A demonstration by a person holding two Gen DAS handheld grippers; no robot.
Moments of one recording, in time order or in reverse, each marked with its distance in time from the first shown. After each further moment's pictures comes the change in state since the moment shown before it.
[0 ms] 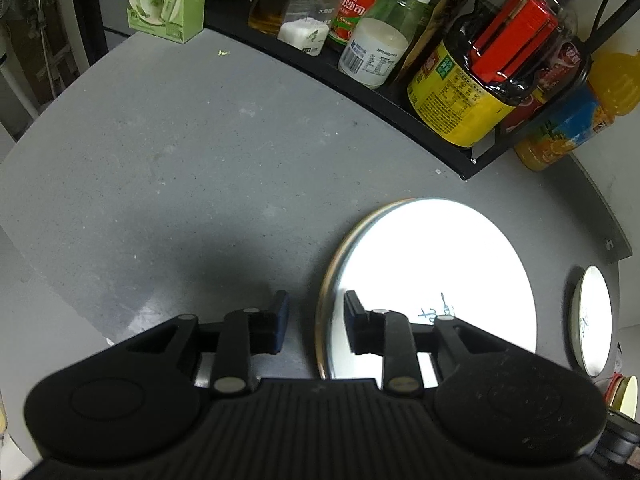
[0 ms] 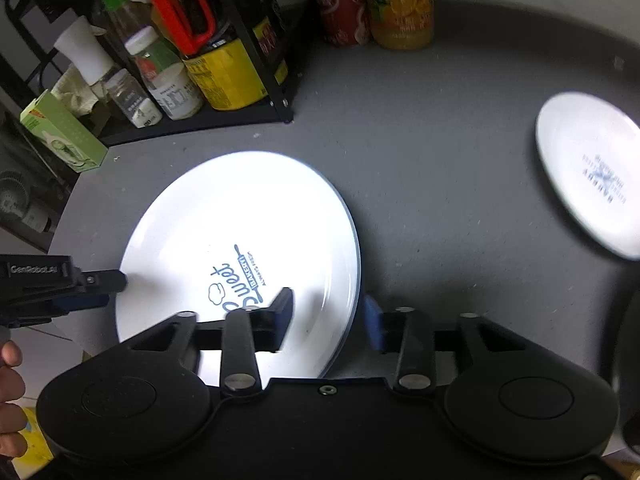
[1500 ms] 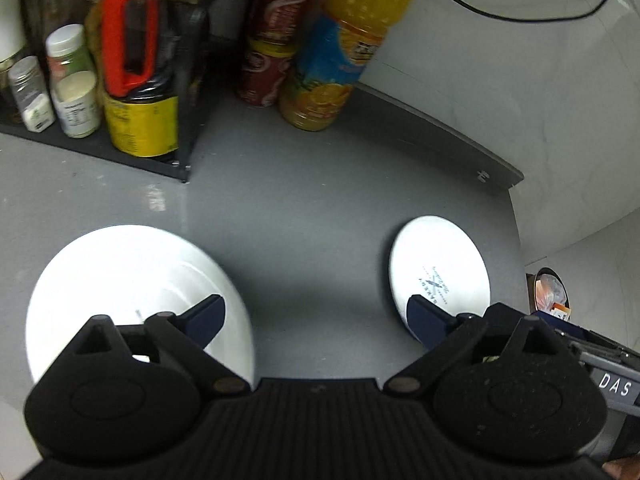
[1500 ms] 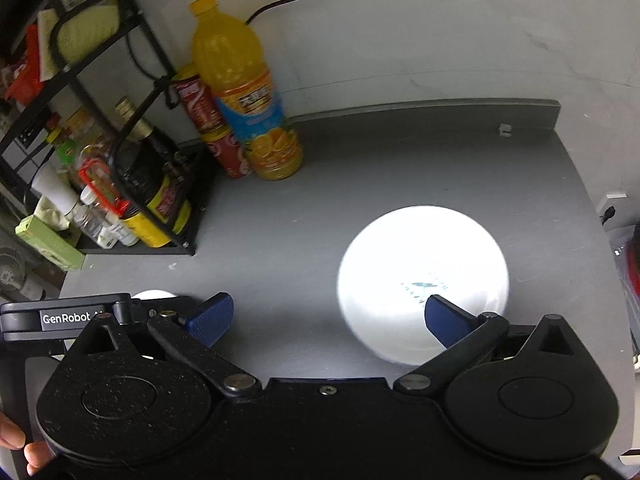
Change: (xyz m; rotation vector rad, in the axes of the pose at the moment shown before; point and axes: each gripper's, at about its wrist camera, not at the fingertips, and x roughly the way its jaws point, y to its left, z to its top) left arm -0.011 -0.234 -0.021 0.298 0.021 -0.192; right arm -0.111 -0.143 0.050 0.097 -0.165 -0.033
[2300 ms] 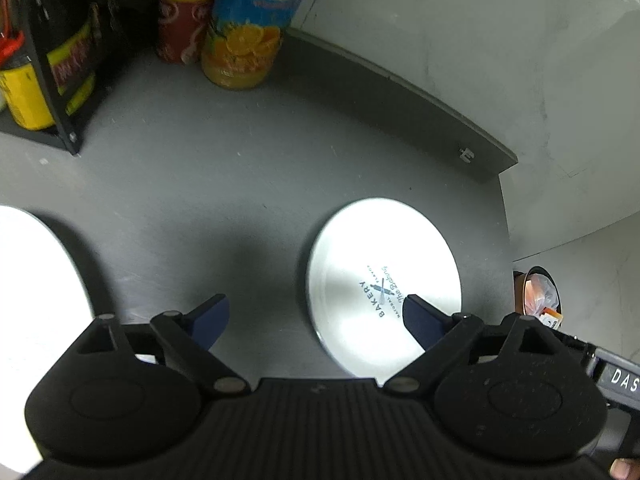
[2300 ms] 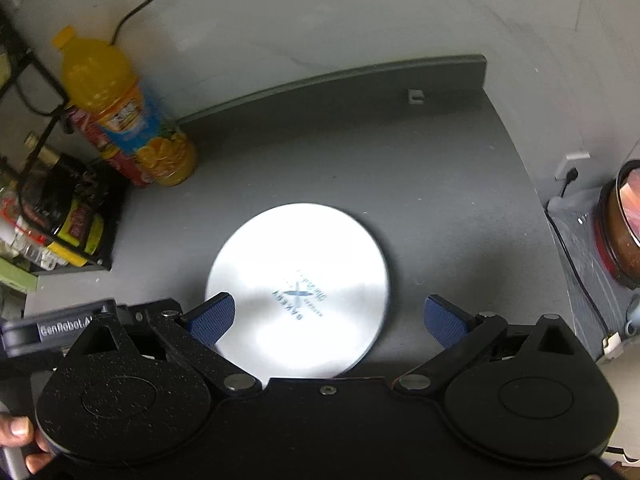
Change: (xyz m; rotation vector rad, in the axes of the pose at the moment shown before) left arm 0.087 -0.077 0.003 -0.046 0.068 -0.025; right arm 0.028 -0.118 0.022 0.114 0.093 -0.065
